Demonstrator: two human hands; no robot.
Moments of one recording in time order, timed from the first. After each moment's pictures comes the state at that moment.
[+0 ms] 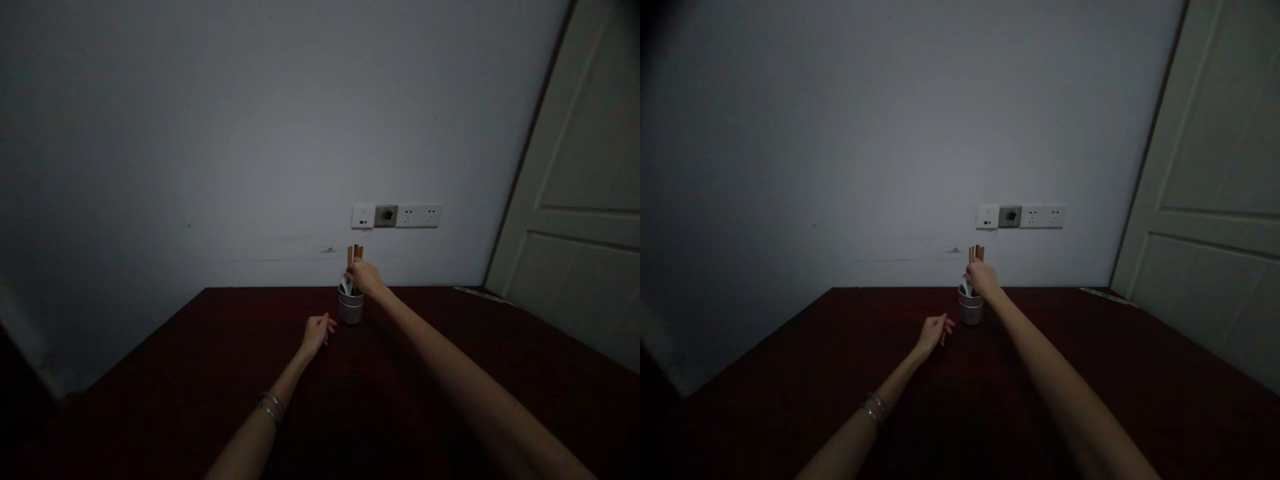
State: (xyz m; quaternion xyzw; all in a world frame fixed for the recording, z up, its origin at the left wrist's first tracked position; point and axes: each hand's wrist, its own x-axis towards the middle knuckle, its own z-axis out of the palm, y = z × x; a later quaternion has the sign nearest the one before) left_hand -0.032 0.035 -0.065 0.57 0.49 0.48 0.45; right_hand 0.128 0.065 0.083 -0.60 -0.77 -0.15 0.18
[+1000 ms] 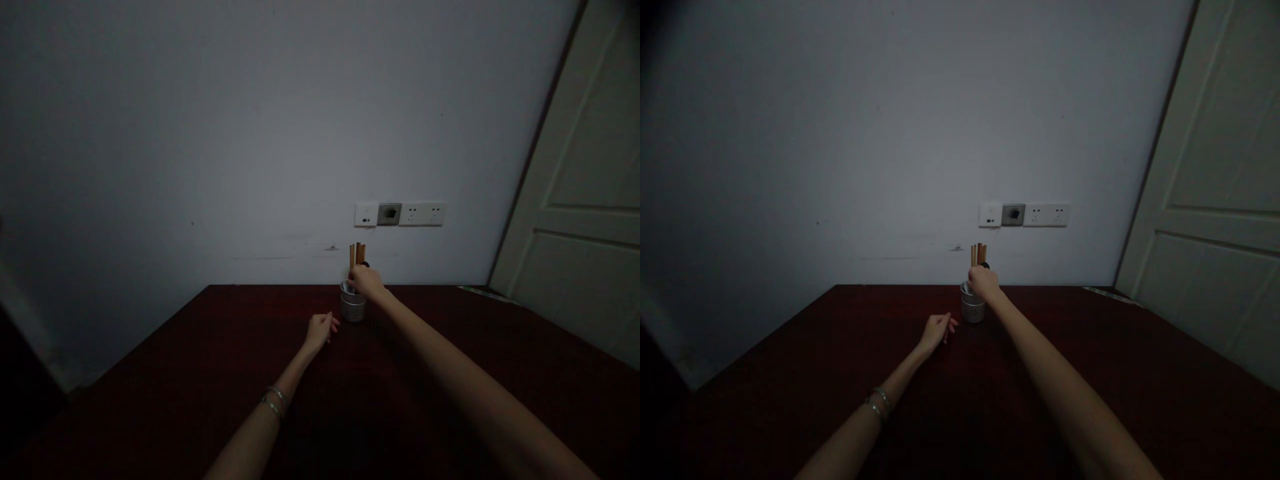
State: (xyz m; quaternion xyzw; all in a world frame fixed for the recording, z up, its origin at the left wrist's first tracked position) left_hand -0.031 0.031 -0.061 0.59 0.50 0.47 0.43; right_hand 0.123 0.067 0.069 -0.61 -0.77 -0.11 0.15
